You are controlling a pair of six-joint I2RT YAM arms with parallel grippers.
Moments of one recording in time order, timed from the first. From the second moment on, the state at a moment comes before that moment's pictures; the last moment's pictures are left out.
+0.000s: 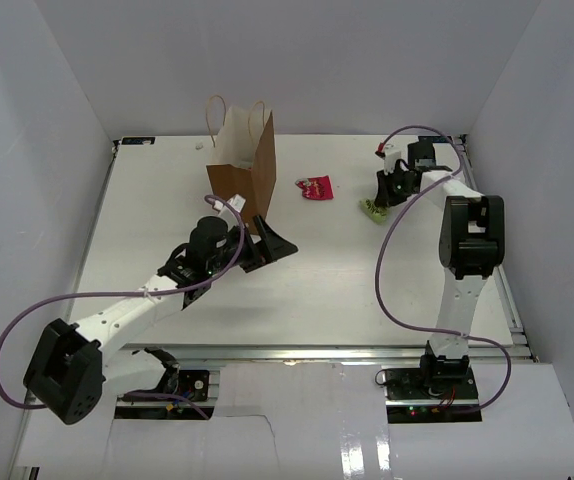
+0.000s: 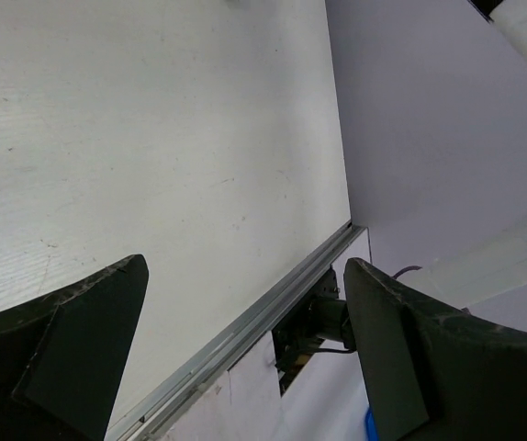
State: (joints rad) left arm -0.59 1.13 0.66 0.13 0.31 -0.94; right arm 0.05 2.17 1.62 -0.36 -0.40 -0.31
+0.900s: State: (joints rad) left arm -0.70 1.42 0.73 0.30 0.45 -0.96; right arm 0.47 1.51 1.13 -0.66 -0.90 -0.86
